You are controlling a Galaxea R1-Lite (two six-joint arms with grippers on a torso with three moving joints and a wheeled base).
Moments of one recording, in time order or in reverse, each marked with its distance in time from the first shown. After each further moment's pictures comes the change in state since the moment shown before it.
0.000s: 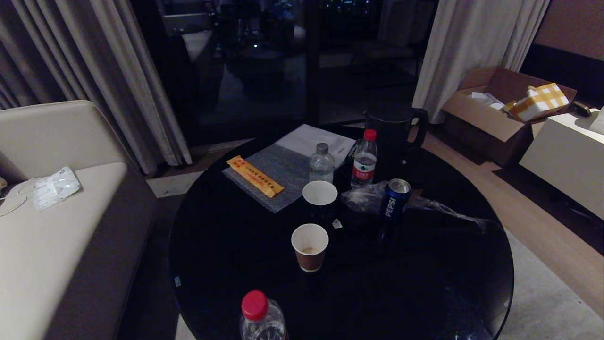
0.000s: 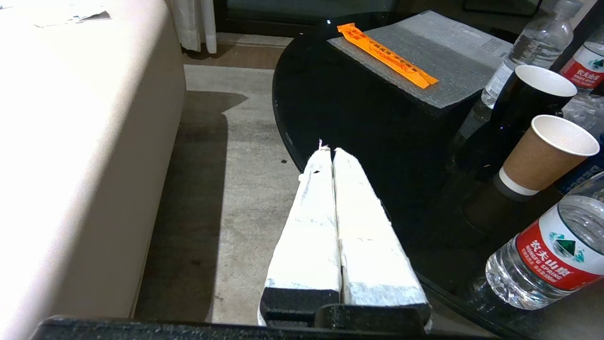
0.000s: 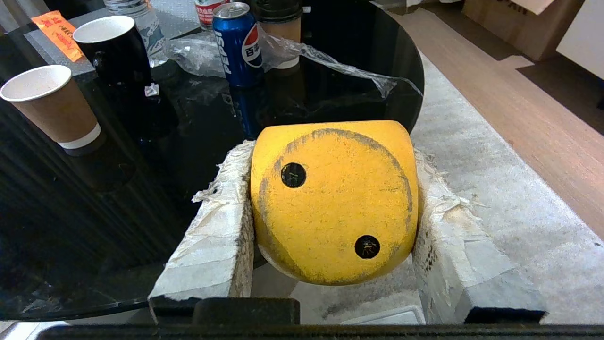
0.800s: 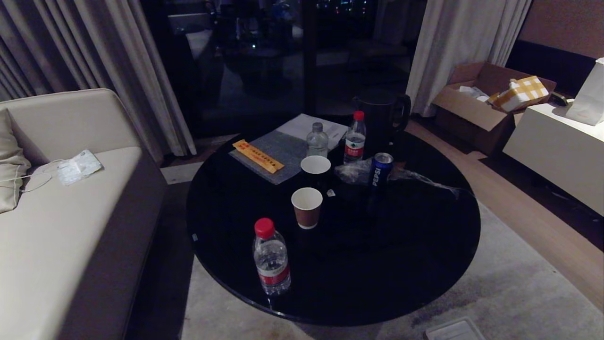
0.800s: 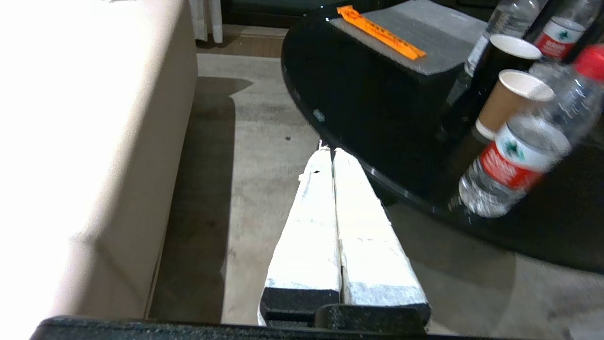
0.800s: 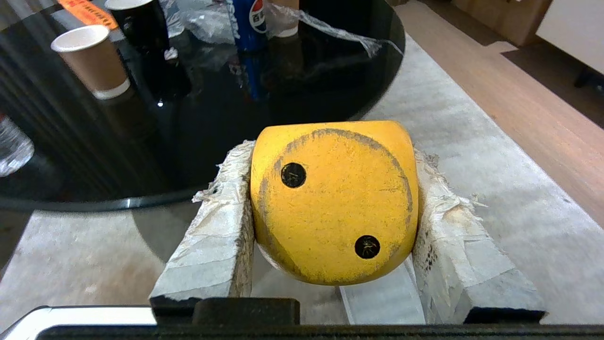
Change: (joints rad) left arm 0.000 0.000 0.000 0.000 0.001 0.000; right arm 0.000 0.000 0.000 0.000 0.000 0.001
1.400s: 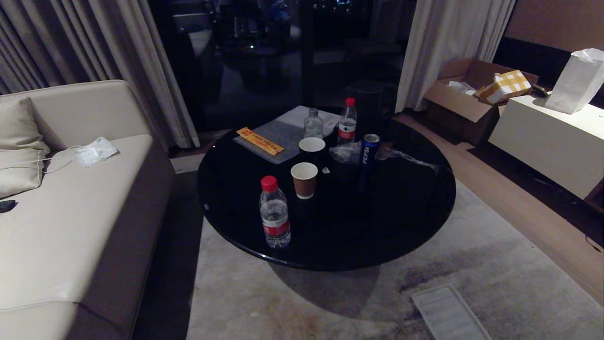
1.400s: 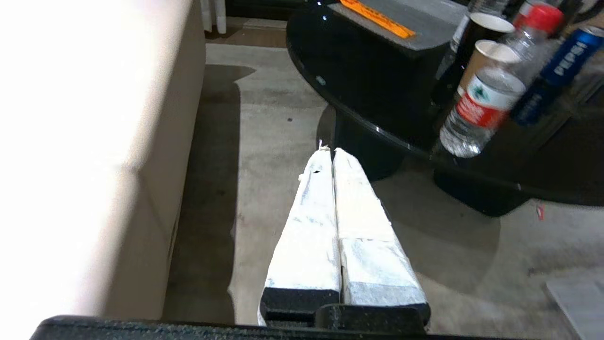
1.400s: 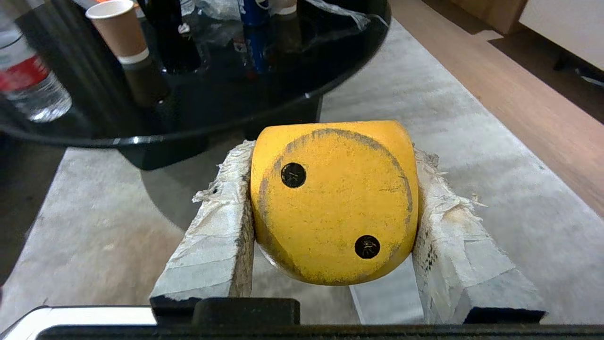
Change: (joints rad) left arm 0.000 0.000 0.000 0.000 0.000 0.000; right arm 0.000 0.000 0.000 0.000 0.000 0.000
